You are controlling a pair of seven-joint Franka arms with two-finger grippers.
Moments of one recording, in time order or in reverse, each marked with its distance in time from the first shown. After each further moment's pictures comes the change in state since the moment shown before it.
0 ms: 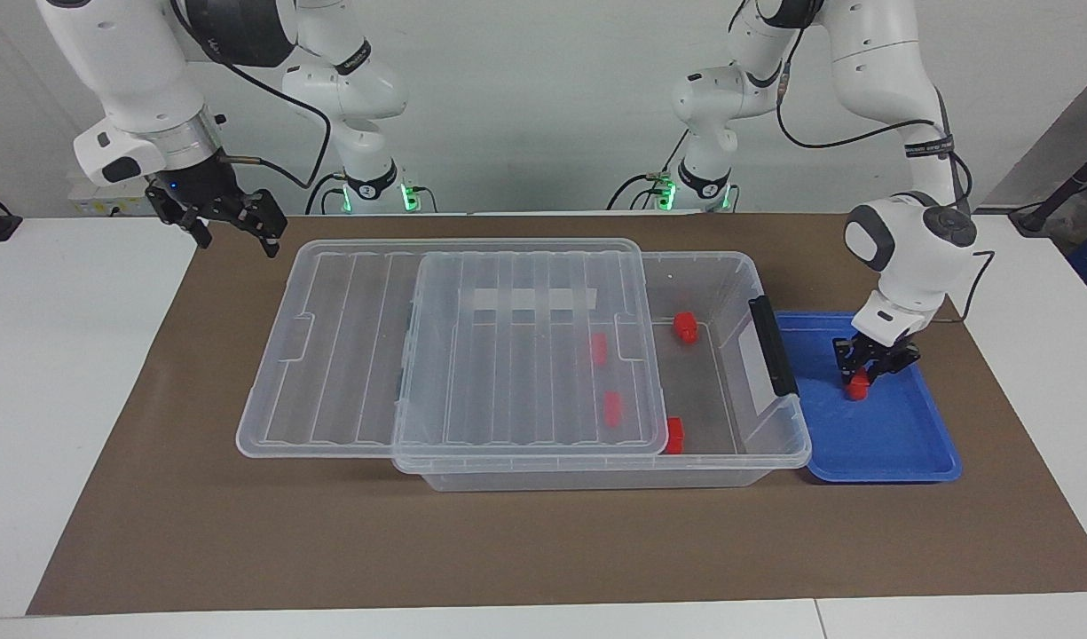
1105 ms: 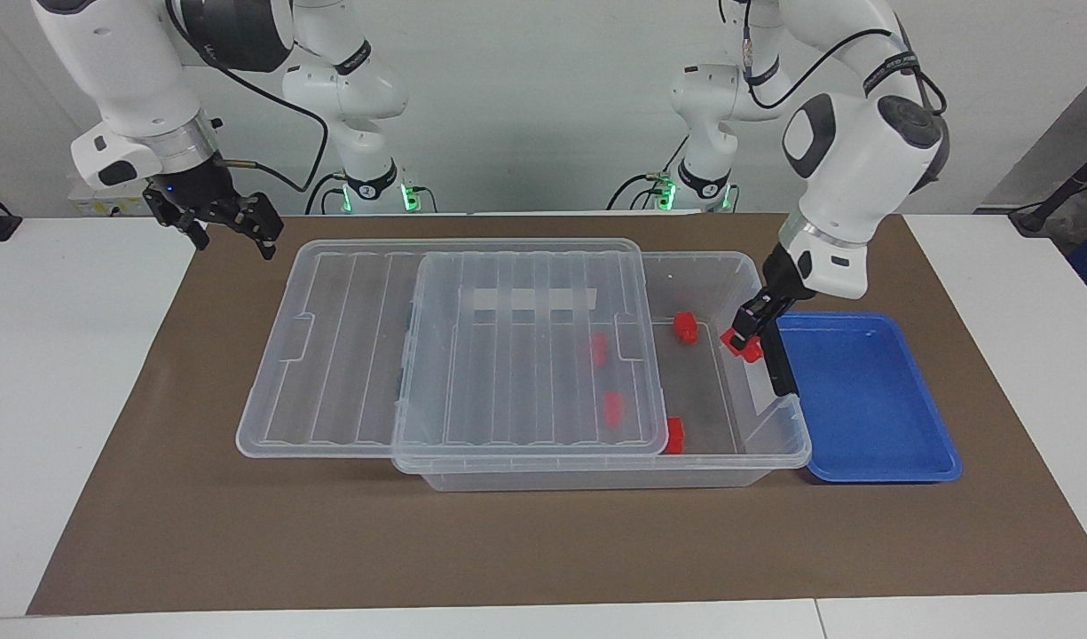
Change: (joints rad) left arm -0.358 -0.070 -0.072 0.090 -0.195 -0.002 -1.078; right arm -0.018 -0.009 -0.002 -0.039 0.000 0.032 0.000
